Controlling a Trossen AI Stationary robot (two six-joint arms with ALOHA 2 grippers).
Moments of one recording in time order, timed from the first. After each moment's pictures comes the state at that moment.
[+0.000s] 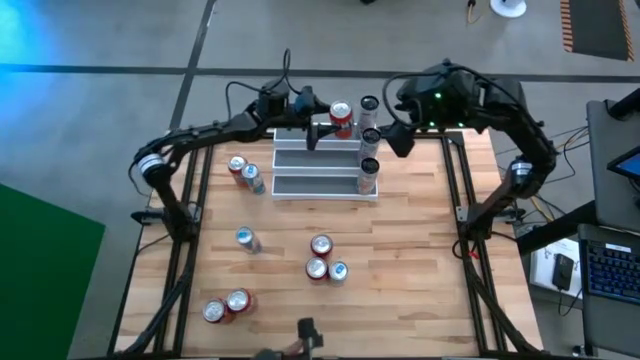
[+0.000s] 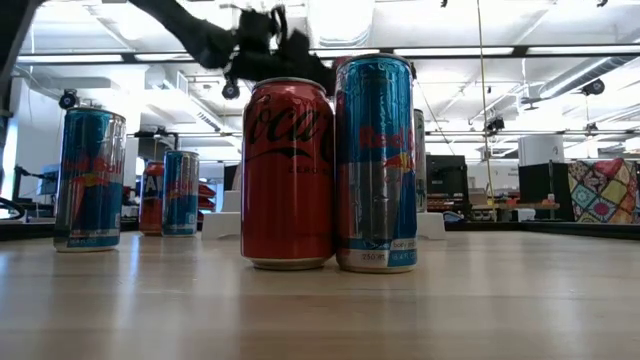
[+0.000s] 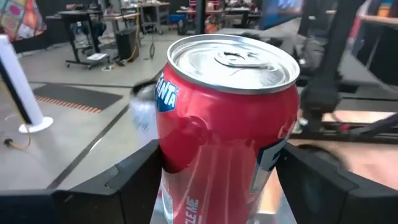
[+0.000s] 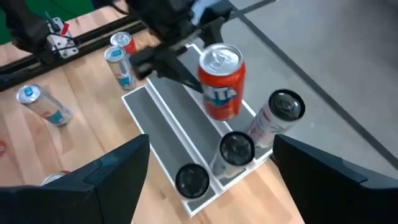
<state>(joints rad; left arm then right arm) 0.65 1.76 1.31 0.30 0.51 0.12 -0.30 1.60 2.36 -1.48 0.21 0.19</state>
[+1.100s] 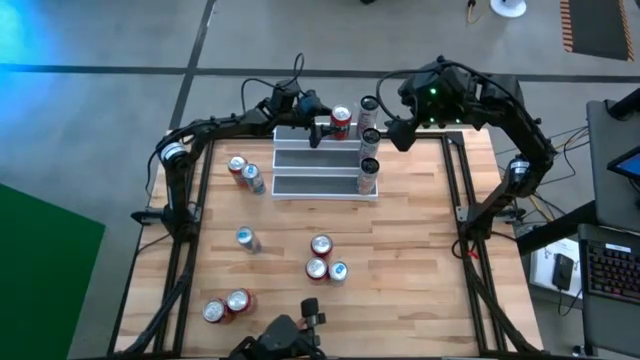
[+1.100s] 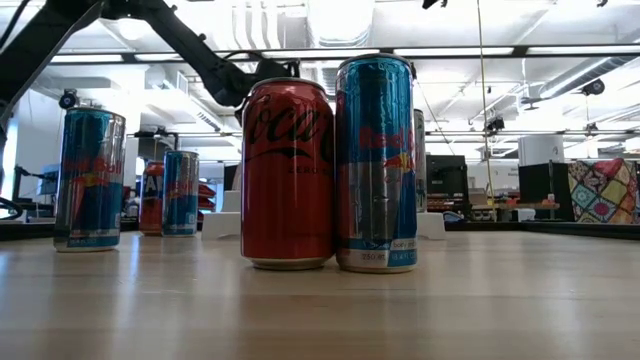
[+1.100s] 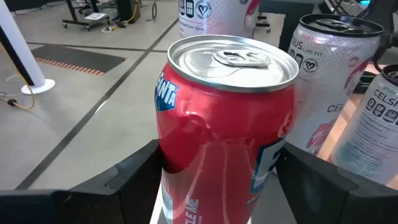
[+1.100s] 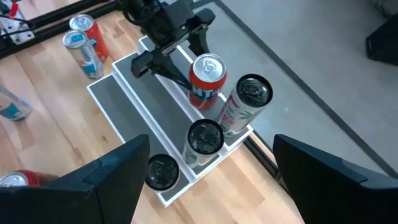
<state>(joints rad) 0.72 1.95 1.39 0.22 0.56 0.23 -0.35 1.62 2.35 -1.53 0.26 0.16</state>
